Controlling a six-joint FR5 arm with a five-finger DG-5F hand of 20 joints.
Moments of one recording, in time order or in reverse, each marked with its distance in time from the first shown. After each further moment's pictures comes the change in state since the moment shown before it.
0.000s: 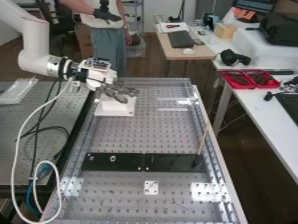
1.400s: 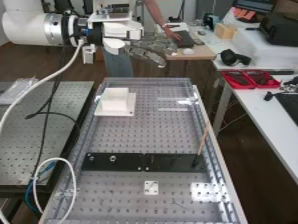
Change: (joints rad) arm -0.472 0.039 0.433 -0.232 -0.520 -0.056
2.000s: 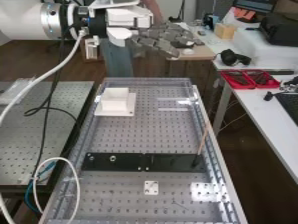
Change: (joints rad) arm -0.095 -0.039 0.106 -0.018 -0.058 -0.005
